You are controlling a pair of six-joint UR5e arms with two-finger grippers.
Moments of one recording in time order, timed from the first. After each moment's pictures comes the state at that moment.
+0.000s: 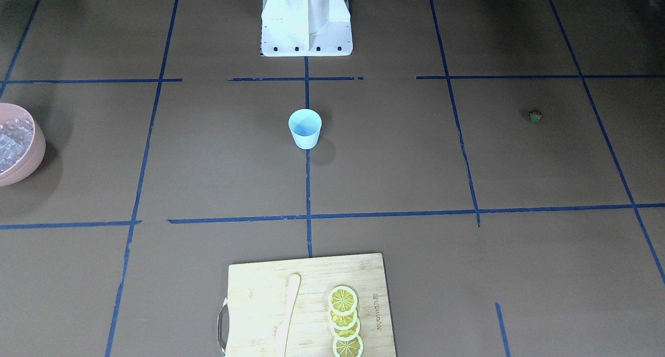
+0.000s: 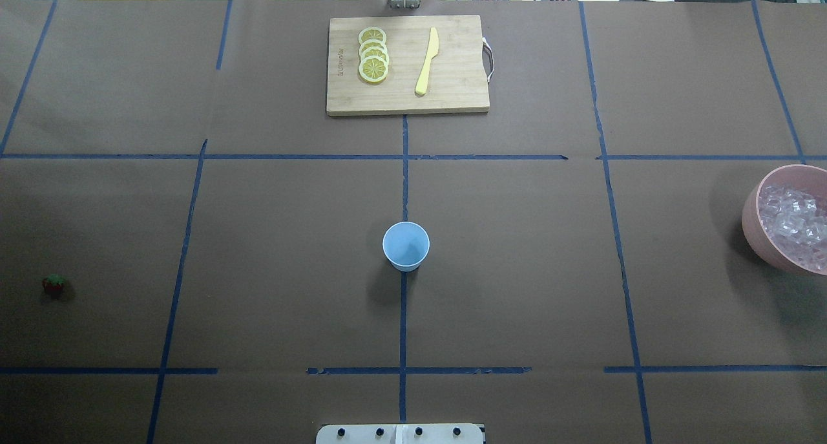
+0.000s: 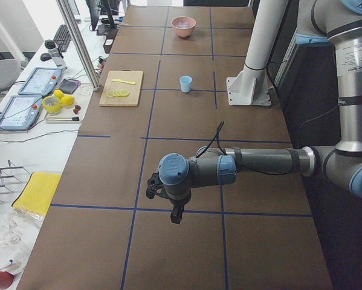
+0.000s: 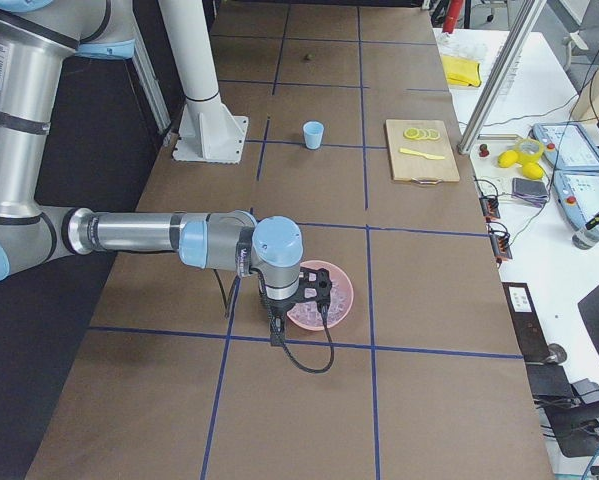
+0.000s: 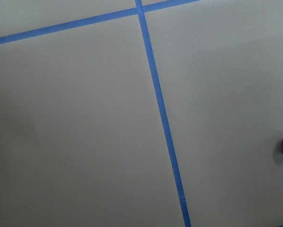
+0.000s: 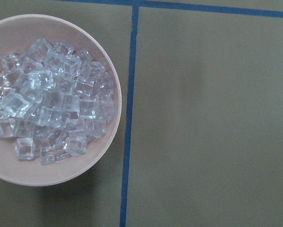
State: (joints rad) left arm -1.61 -1.38 -1.75 -1.46 -2.40 0.35; right arm 1.60 -1.88 1.93 -1.68 2.29 -0.11
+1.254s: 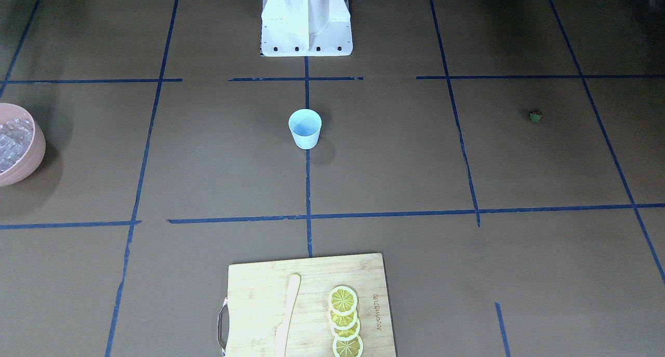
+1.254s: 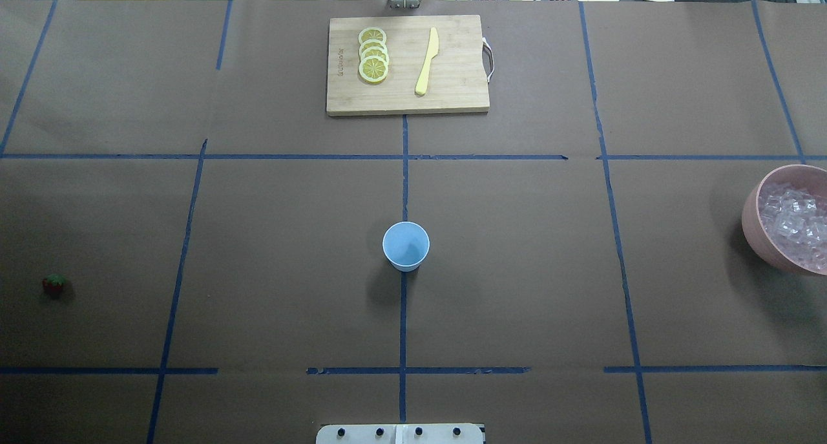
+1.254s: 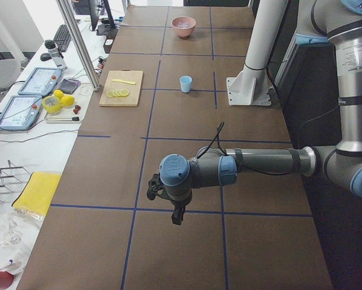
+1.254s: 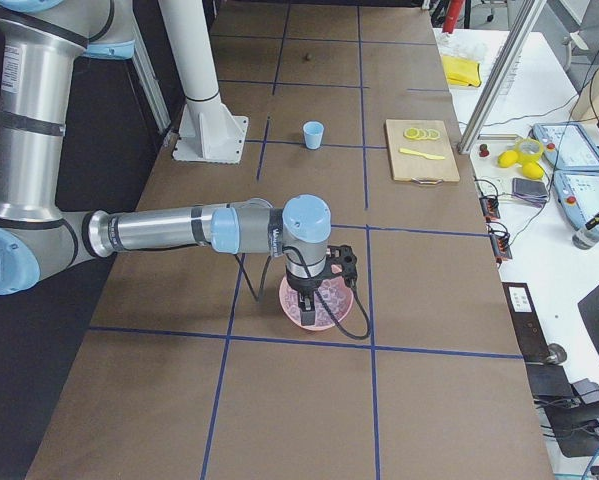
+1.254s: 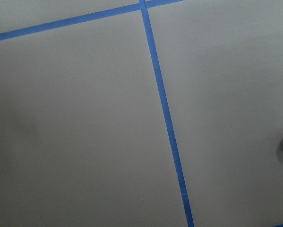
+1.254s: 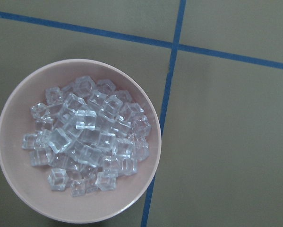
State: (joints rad) left arm -1.61 -1.37 -1.75 -1.46 -2.39 0.34; right arm 1.53 -1.75 1.91 -1.68 2.31 -0.11
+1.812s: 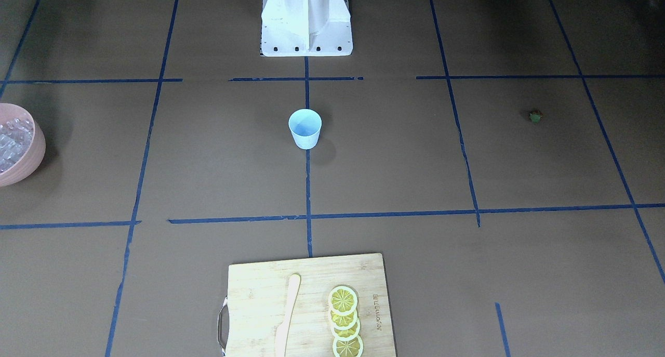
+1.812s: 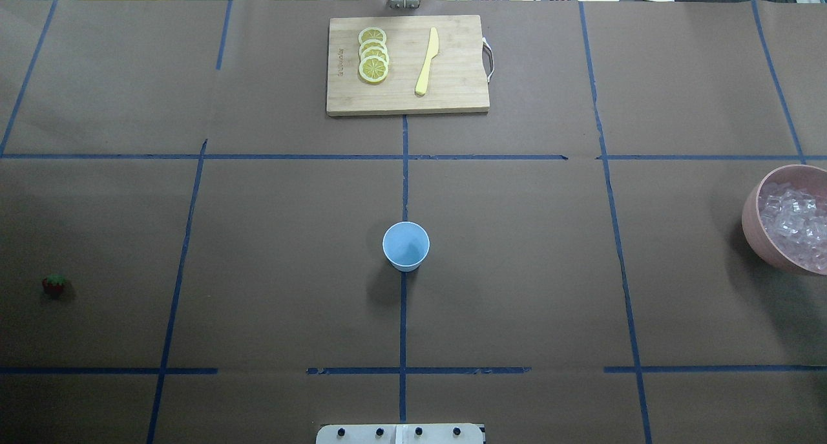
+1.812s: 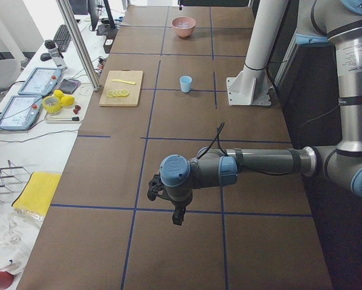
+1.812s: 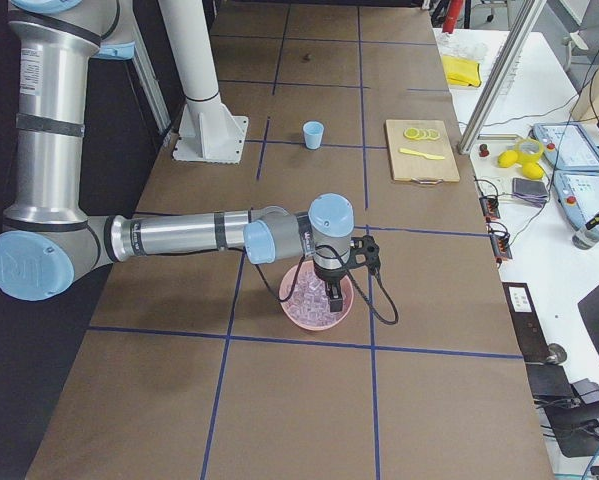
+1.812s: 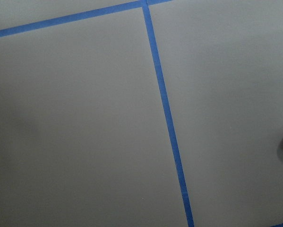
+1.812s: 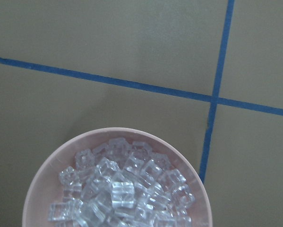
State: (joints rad) left arm -1.61 -1.37 -1.75 -1.46 -2.39 0.34; right arm 1.39 -1.70 1.77 -1.35 2.33 0.17
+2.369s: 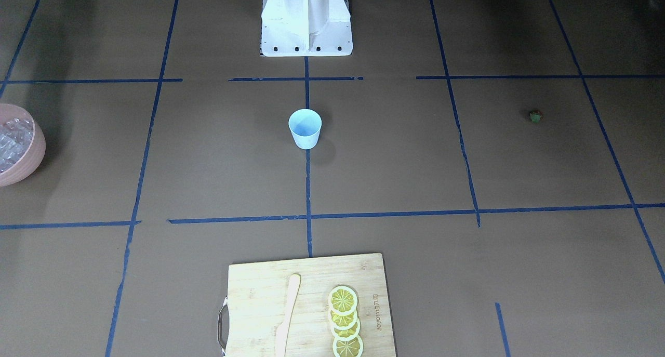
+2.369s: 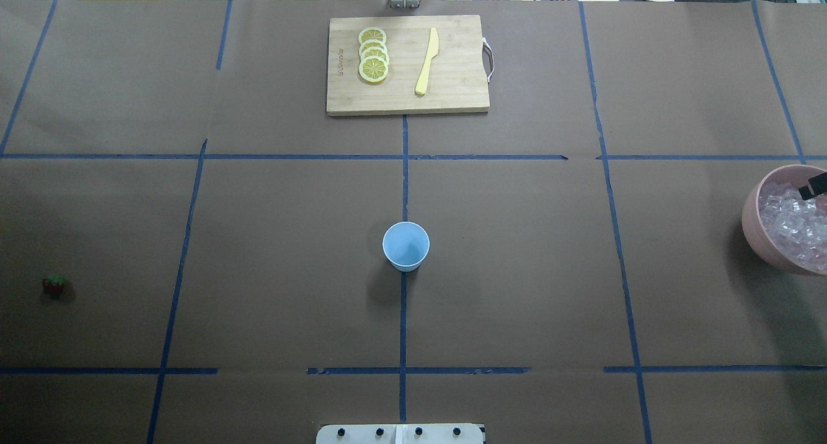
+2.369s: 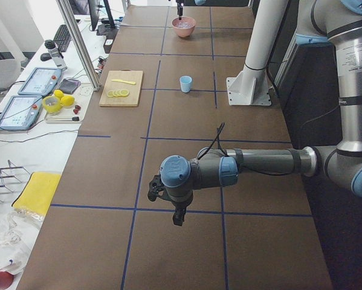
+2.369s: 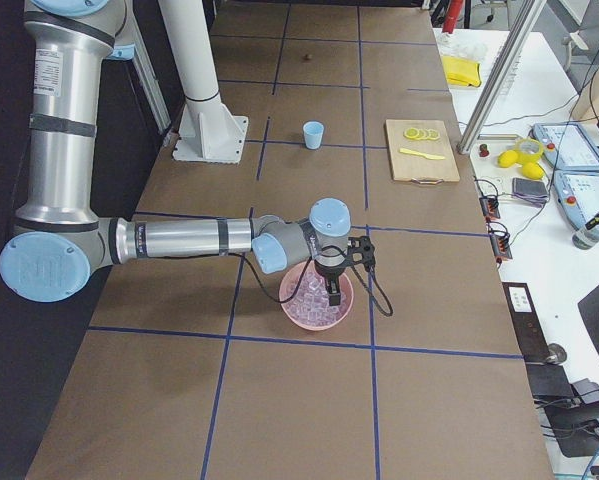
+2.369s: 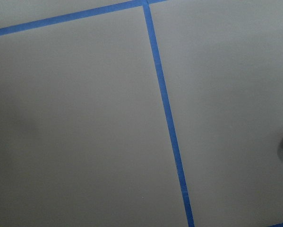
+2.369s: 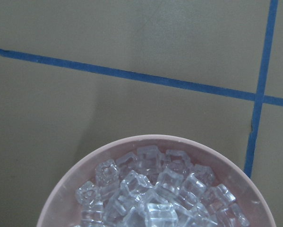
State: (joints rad) left arm -1.61 -1.37 -1.75 -1.46 -2.39 0.34; right arm 1.26 -1.70 1.73 -1.21 2.29 0.31
